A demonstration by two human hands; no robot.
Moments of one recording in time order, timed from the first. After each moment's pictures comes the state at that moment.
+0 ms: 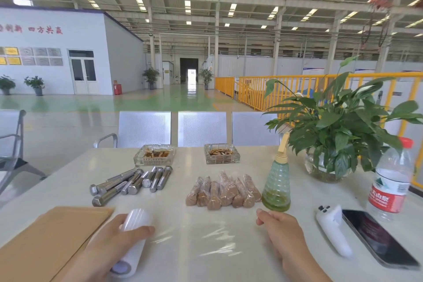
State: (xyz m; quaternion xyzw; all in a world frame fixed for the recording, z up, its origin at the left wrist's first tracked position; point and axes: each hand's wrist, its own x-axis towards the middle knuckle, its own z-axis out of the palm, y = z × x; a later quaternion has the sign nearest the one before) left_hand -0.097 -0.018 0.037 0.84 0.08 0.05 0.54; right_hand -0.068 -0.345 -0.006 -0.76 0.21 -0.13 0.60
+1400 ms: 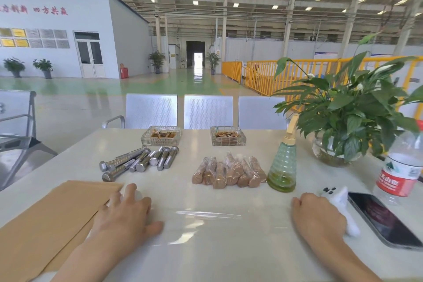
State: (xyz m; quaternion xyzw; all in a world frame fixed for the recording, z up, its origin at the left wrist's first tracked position) left_hand -0.095 -0.025 0.020 1.00 0.04 0.03 -0.01; right_hand -0.067 -0.394 -0.008 -0.95 0.28 -0.14 0.08
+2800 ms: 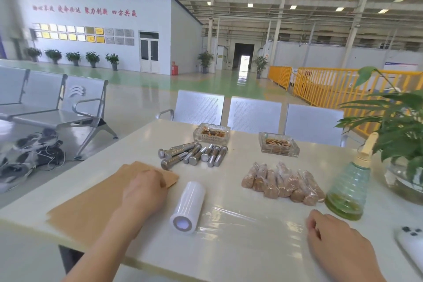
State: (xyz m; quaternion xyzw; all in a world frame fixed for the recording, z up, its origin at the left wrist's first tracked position) left_hand -0.060 0.070 0.004 0.96 0.19 0.11 0.17; right_hand -0.081 -0.326 -0.007 -0.99 0.02 -0.13 0.05
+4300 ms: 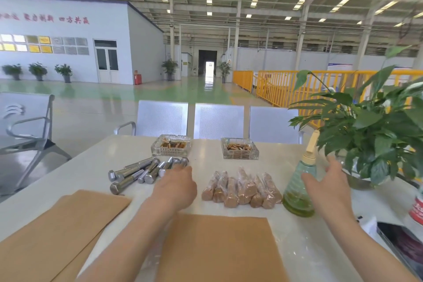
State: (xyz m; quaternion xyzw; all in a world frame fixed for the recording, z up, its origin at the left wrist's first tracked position) left_hand 0.010 -0.076 0.057 0.99 0.00 0.07 0.13; right_hand -0.015 -0.392 0.055 -0.83 0.17 -0.30 0.43
